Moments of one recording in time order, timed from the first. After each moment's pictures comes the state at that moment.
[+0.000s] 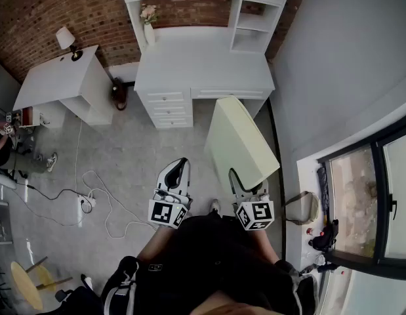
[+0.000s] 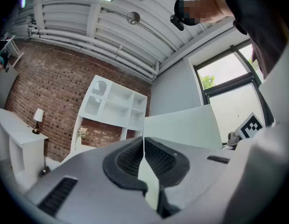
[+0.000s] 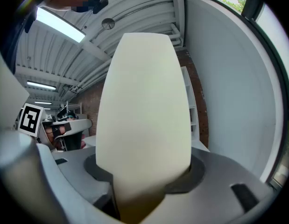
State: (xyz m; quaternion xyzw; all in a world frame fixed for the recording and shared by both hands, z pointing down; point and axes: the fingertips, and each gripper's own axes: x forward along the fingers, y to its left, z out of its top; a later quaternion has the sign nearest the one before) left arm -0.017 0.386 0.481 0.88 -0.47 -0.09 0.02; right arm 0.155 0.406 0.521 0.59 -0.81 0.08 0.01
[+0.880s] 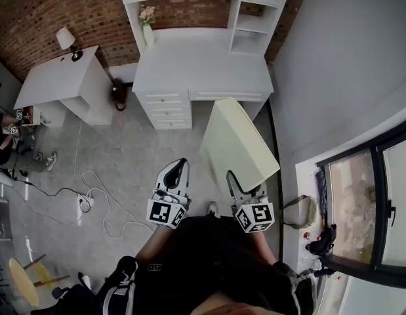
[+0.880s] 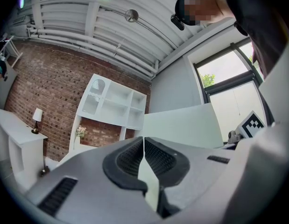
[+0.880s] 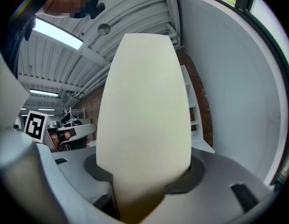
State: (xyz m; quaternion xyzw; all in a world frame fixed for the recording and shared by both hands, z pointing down) left arm 0.008 0.376 0.481 0.88 -0.47 -0.08 0.02; right arm 0.174 0.399 0.517 0.56 -0.82 0.09 -0.01
